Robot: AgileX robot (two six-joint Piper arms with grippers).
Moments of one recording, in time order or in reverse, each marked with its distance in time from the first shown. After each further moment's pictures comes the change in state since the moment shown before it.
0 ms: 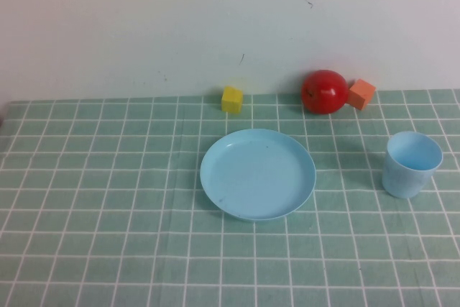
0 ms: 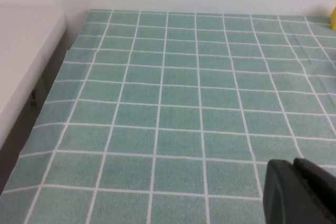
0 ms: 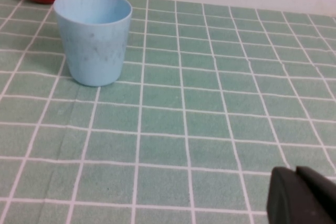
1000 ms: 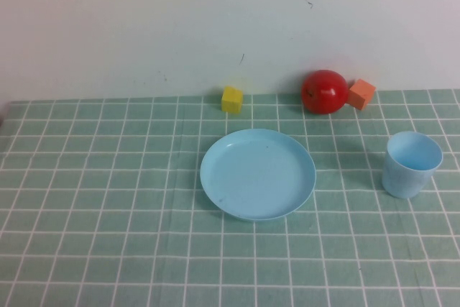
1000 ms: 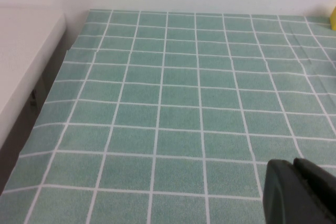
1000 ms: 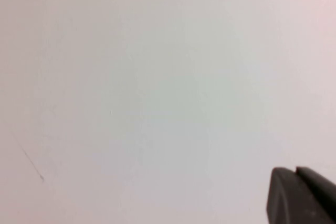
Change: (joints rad) right arm 0.000 0.000 0.004 -0.094 -0.789 -0.012; left arm 0.000 0.000 0.000 0.000 0.000 0.000
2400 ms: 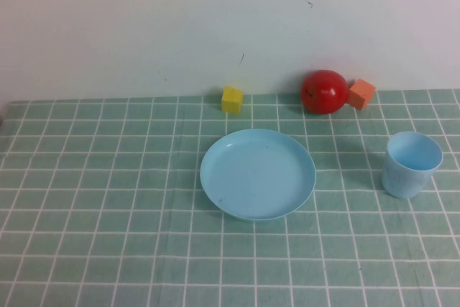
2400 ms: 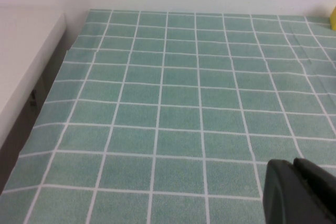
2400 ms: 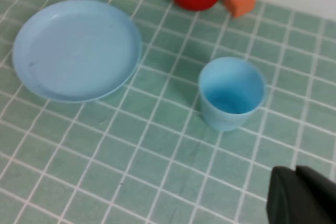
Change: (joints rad) right arm 0.002 0.967 -1.014 0.567 1.313 -0.488; left arm 0.000 0.000 0.000 0.000 0.000 0.000
